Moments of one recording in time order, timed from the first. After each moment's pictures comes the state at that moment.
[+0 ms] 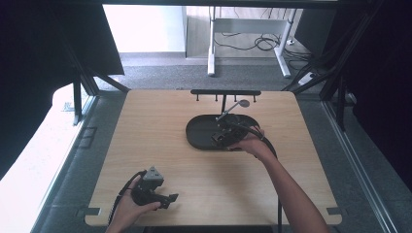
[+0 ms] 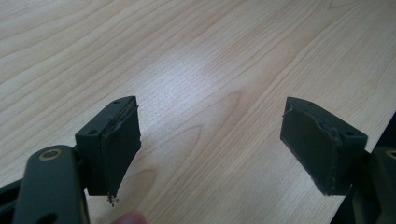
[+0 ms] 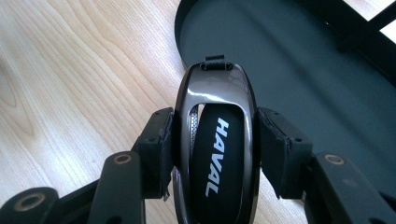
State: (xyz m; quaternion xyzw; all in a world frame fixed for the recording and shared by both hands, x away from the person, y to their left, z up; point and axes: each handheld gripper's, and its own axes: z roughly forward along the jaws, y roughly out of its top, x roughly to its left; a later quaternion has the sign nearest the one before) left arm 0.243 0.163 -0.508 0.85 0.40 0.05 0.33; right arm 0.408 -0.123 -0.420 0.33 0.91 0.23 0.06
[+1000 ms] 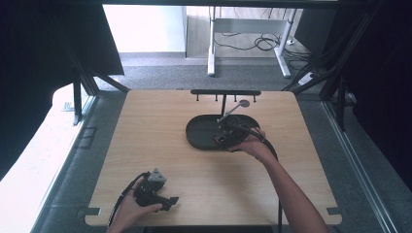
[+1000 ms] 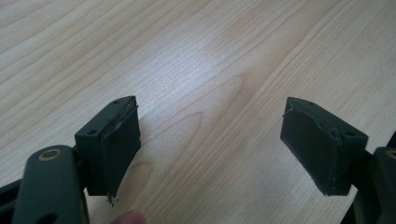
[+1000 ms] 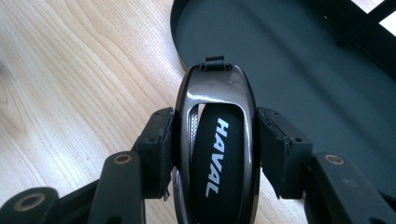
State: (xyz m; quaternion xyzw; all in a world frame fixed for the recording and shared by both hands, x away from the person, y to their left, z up) left arm 0.244 0.157 -0.518 0.87 0.39 0.04 0.30; right arm 0.406 -0.126 -0.426 0.33 0.91 0.23 0.07
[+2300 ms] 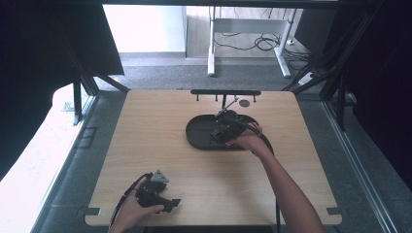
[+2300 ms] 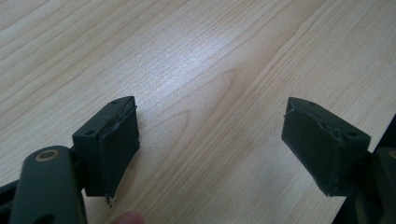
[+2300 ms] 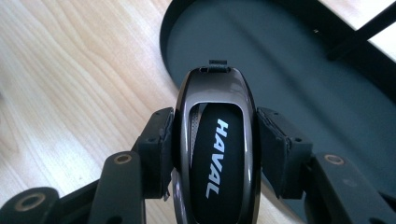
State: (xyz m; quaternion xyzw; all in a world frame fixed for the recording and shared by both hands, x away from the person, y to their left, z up) left arm 0.245 0.153 -0.520 0.87 0.38 0.02 0.30; right arm 0.426 -0.119 -0.422 0.34 0.91 0.23 0.07
